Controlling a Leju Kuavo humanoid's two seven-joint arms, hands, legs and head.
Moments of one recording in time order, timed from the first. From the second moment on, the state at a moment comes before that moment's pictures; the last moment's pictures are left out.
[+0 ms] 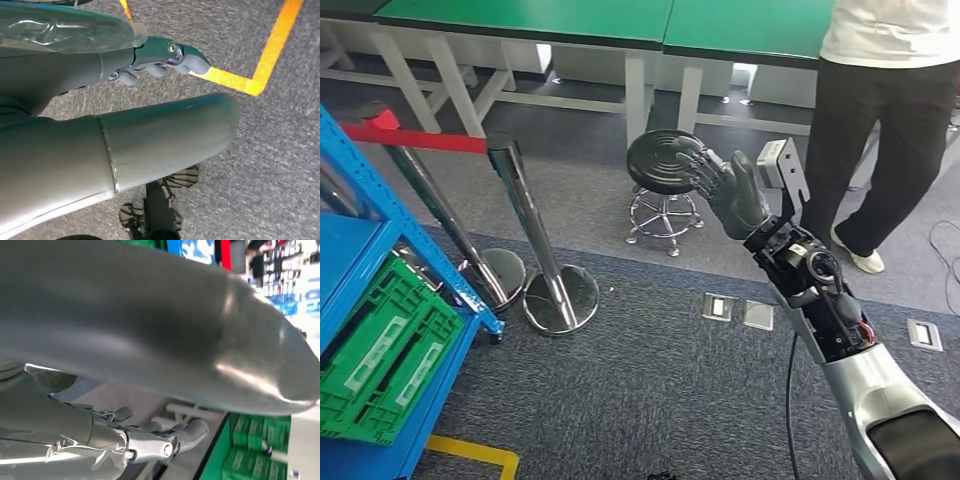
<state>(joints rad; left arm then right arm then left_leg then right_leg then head) -0.16 0.23 -0.89 -0.18 1.07 0.09 -0.29 -0.51 -0.25 0.30 -1.36 -0.34 0.35 -0.08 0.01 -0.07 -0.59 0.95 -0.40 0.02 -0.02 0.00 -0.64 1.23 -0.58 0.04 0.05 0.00</state>
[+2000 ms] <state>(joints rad) -0.20 0.23 -0.89 -0.18 1.05 0.09 -0.28 -0.51 -0.26 0.29 -1.34 -0.34 0.35 -0.08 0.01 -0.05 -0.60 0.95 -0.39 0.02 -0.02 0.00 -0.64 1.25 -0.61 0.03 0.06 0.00</state>
